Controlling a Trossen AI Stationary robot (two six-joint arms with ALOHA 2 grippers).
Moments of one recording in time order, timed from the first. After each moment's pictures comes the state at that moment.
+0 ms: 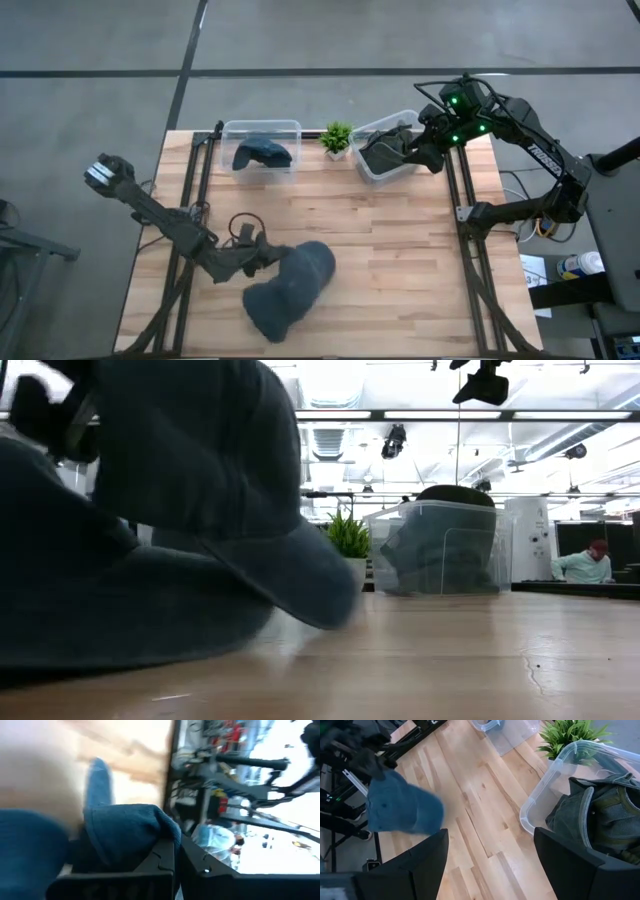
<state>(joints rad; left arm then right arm) -0.62 1.20 0.64 0.16 -0.79 -1.99 -0.63 1.19 1.54 -1.22 -0.45 0.12</state>
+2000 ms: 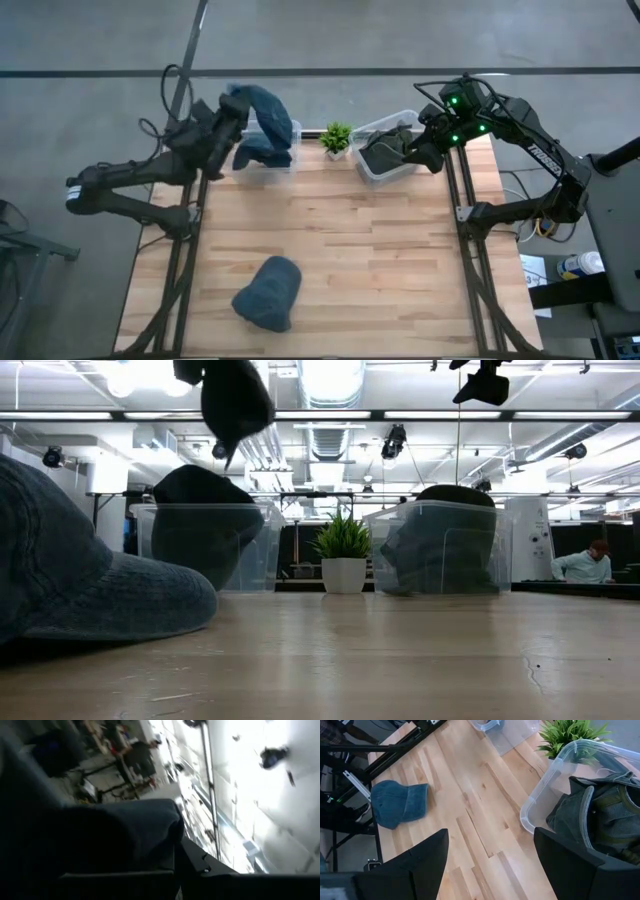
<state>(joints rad) 0.17 1.05 1.09 0.32 -0.99 -0.97 -0.63 1.19 1.54 -1.22 -0.45 0.13</state>
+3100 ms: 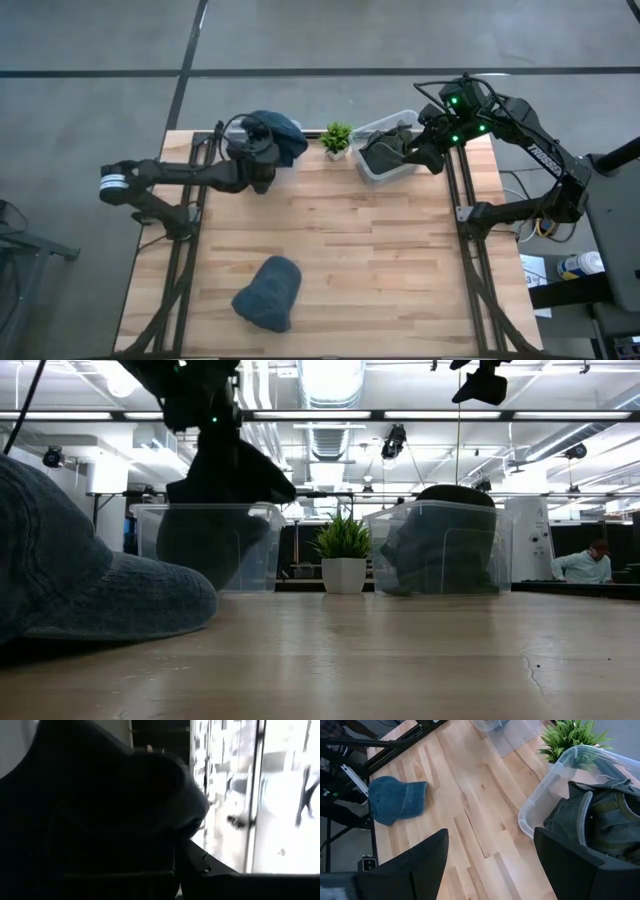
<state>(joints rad) 0.22 1.39 0.94 0.33 -1.48 -1.77 -0.63 1.19 1.54 -1.22 -0.45 0.08</state>
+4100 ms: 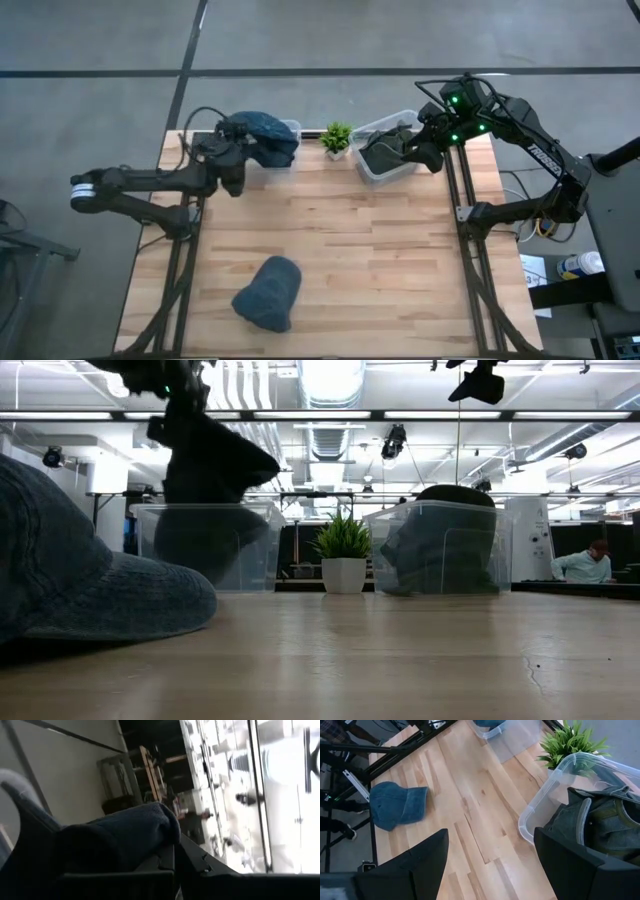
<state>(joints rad) 0.18 1.11 0.82 0.34 -1.47 -1.34 -0.63 1.19 1.54 -1.19 -0.45 0.10</state>
